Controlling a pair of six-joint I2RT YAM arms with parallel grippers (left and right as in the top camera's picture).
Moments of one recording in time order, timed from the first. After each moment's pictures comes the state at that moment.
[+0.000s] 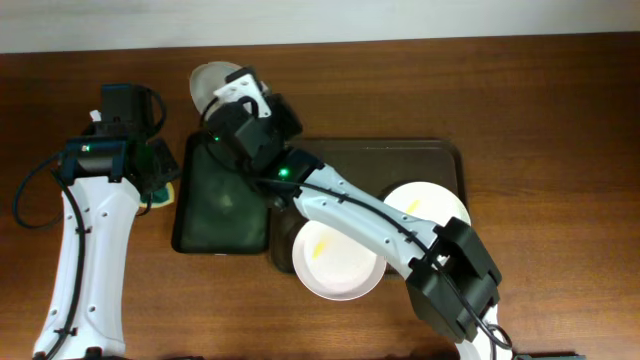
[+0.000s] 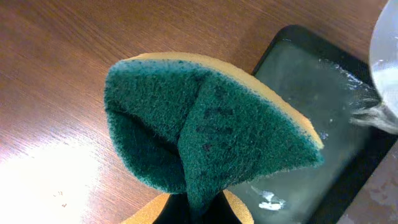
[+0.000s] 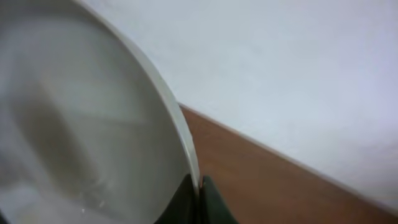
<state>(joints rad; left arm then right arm) 0.04 1.50 1.45 -1.15 -0.28 -0.41 0.87 2.09 1.78 -0.20 0.83 -0.13</state>
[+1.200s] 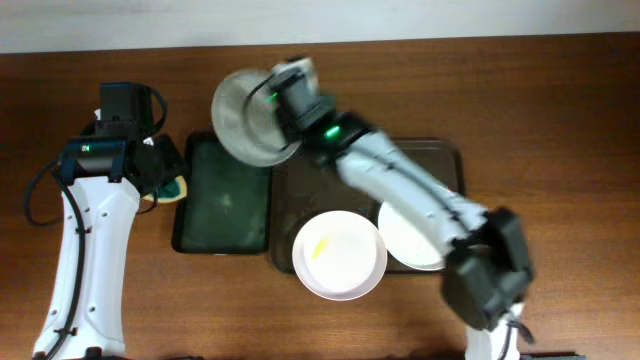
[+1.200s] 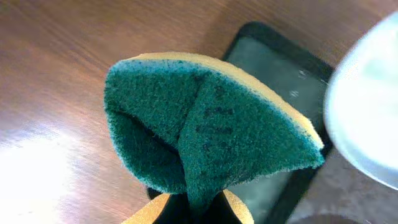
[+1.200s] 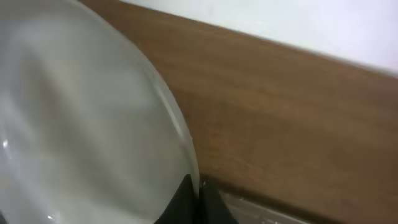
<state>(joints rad) 0.04 1.50 1.45 -1.12 -0.15 -0.43 0.63 2.01 1.78 -0.54 0.25 0.23</state>
